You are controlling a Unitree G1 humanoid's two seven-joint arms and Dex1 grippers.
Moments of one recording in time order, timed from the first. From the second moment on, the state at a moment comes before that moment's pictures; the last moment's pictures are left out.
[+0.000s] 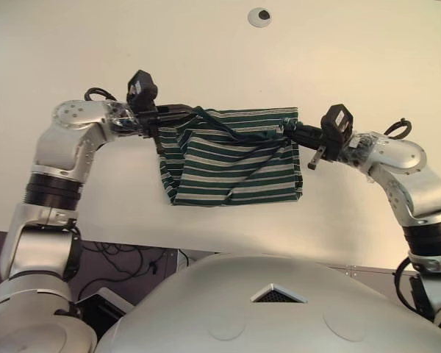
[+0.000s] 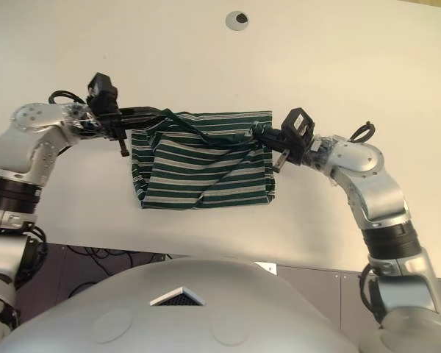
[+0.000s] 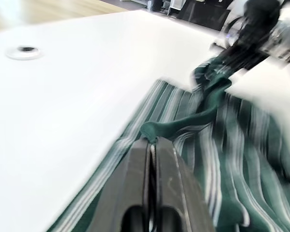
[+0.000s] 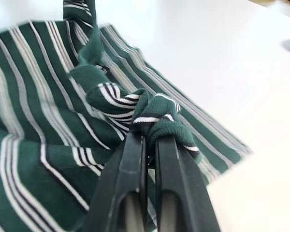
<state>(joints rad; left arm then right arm) -0.32 0.66 -0.27 0.27 -0.45 0.19 -1.05 -0.05 -0.66 0.22 -0.13 0.35 0.31 0.73</state>
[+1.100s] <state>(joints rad) -0.46 0.49 -0.08 0.38 -0.25 0.03 -0.88 -0.23 -0.50 0.17 0.11 0.08 0.04 0.70</state>
